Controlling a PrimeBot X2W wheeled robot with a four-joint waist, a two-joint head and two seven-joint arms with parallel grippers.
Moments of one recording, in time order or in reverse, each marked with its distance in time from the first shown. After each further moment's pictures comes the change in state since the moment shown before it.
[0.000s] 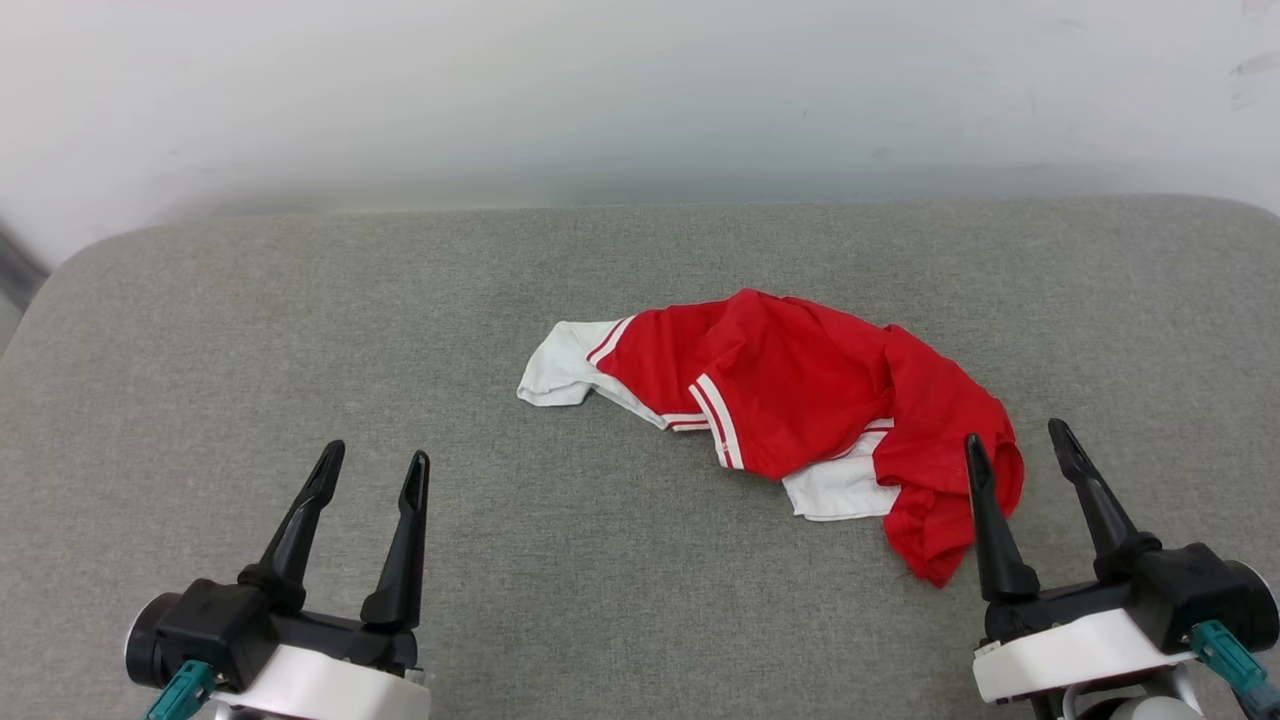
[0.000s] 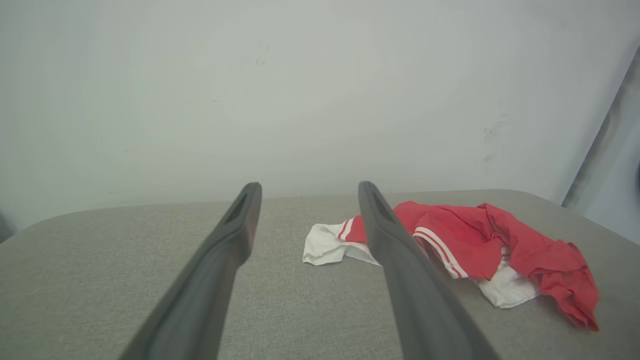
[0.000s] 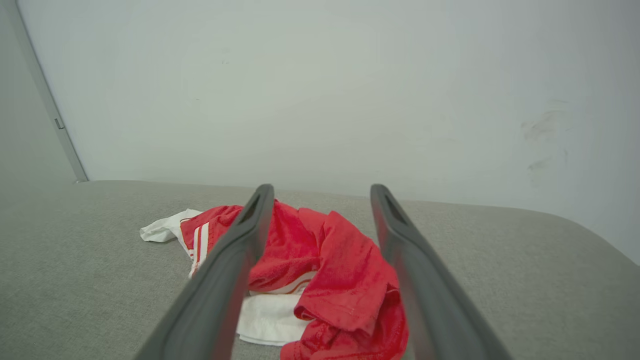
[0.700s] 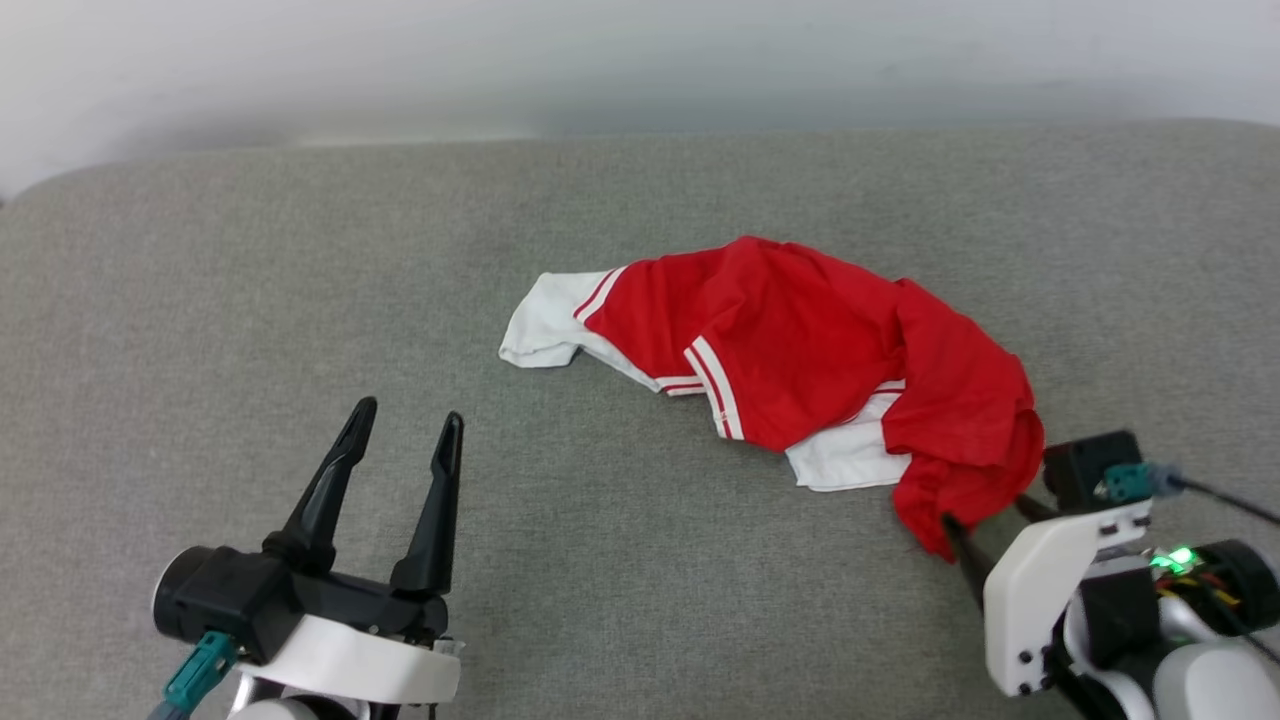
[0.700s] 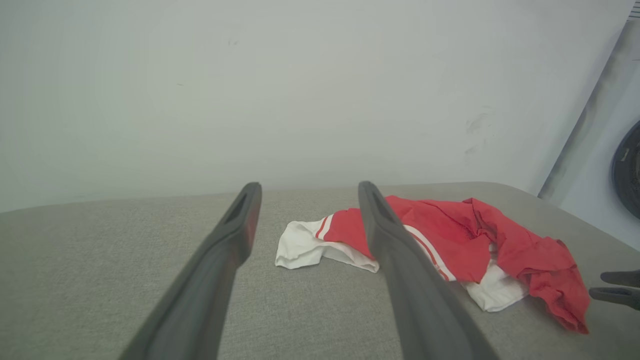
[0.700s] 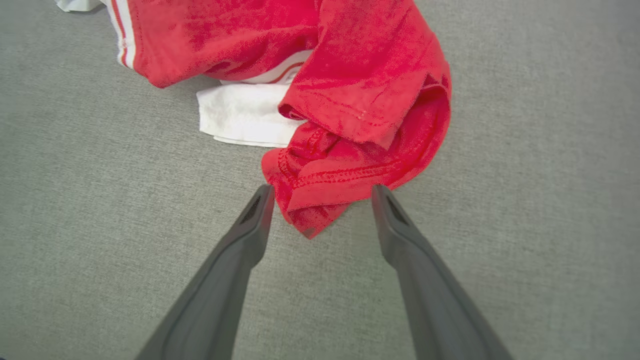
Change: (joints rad) left arm -0.054 -0.009 -0.044 -0.031 -0.005 -0.001 0.000; right arm -0.053 -0.042 0.019 -0.151 0.049 0.000 0.943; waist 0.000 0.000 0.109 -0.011
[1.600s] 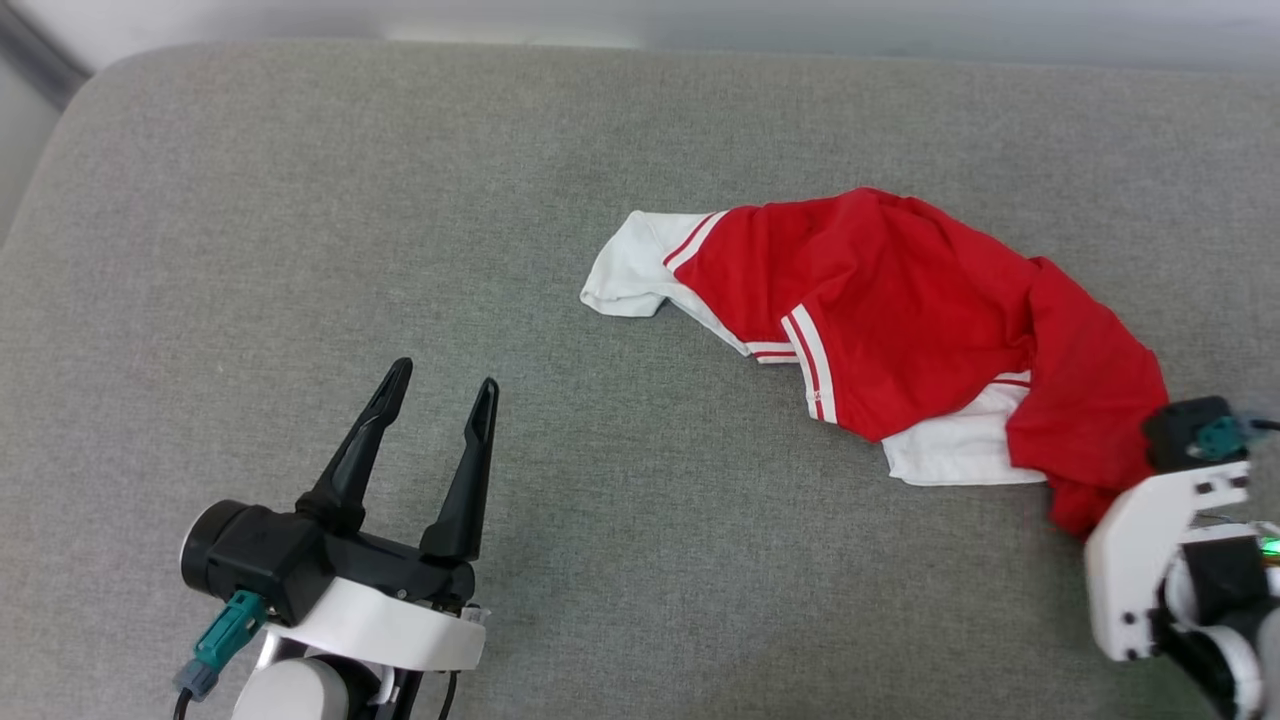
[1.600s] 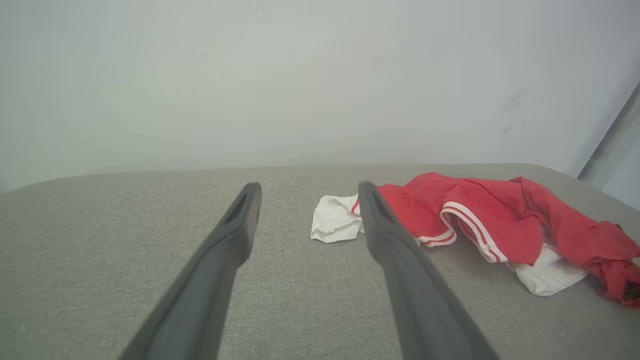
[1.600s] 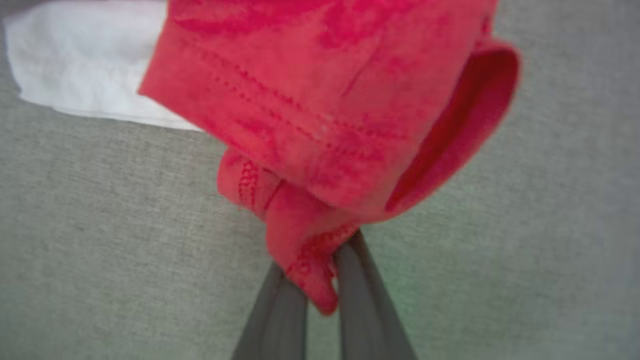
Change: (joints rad) left arm -0.085 0.006 -0.055 0.031 0.001 0.000 0.000; right arm -0.078 -0.118 -0.098 0.121 -0.007 0.001 0.185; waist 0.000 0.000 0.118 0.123
